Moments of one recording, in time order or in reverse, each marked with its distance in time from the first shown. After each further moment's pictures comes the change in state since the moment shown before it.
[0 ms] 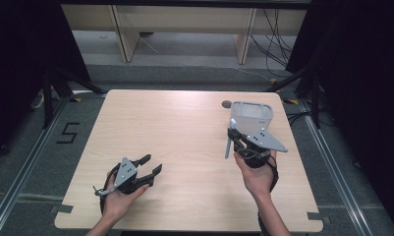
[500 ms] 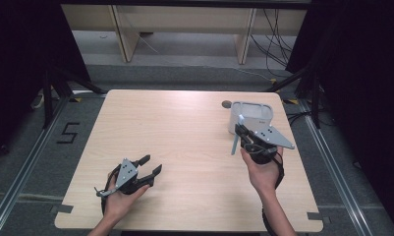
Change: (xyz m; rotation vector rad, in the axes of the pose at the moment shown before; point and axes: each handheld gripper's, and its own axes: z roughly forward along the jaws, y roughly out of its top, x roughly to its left) left arm 0.002 -0.011 0.005 -0.020 0.006 -0.006; right arm -0.017 0.004 -0.002 -0.007 -0.052 0.027
